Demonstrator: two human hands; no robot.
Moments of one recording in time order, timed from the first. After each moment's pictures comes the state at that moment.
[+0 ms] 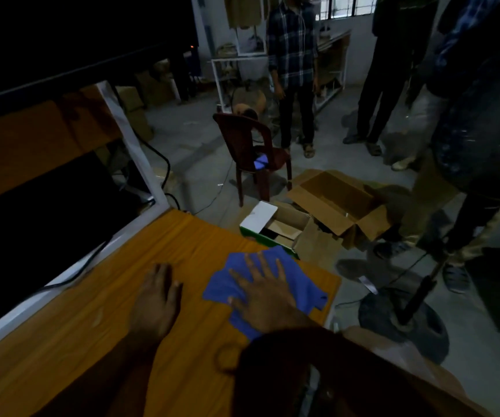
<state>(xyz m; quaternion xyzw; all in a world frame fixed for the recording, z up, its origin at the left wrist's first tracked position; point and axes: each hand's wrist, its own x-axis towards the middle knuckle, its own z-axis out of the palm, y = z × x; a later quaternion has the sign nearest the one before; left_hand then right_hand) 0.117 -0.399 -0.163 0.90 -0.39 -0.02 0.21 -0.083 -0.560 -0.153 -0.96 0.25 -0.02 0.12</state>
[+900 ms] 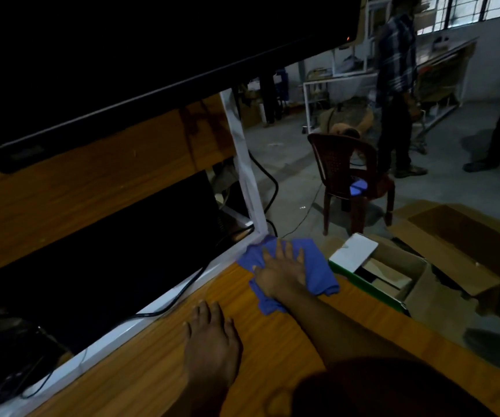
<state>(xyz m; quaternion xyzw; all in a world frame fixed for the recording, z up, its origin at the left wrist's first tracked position) 0.208 -0.399 -0.167 0.97 -0.22 0.03 0.12 0.224 -0.597 -0.155 -0.95 0.27 -0.04 0.13</state>
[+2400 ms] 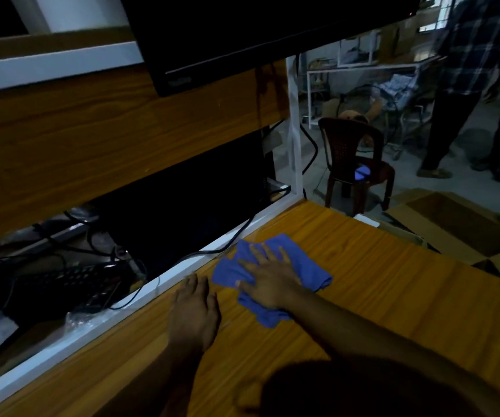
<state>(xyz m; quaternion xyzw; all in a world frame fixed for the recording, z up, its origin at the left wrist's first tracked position) 0.242 -0.226 -0.165 0.94 -0.28 0.04 0.17 0.186 -0.420 -0.168 -0.99 0.08 -0.02 0.13</state>
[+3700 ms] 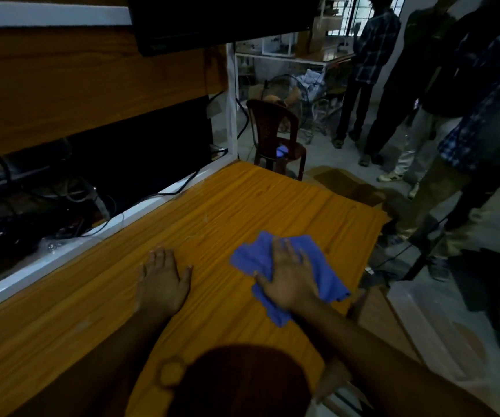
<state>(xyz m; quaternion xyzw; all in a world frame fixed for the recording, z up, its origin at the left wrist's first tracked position) 0.146 -0.140 -0.166 0.92 -0.36 -0.02 0.12 -0.061 -0.314 -0.156 -0.93 0.36 -0.06 0.10</state>
